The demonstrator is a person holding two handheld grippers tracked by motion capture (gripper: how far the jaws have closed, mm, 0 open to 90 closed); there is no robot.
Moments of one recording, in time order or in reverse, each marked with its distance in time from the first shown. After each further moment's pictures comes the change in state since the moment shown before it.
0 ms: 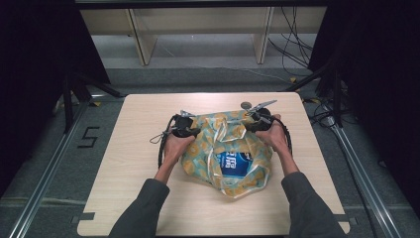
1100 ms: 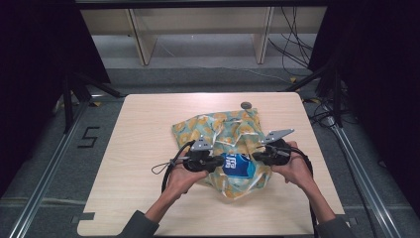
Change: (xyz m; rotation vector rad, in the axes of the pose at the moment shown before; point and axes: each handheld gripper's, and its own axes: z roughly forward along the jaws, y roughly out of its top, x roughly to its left) left arm -0.107 -0.040 -0.060 -0.075 -0.327 0.167; right arm 0.066 -0.070 -0.085 0.022 0.114 -0.136
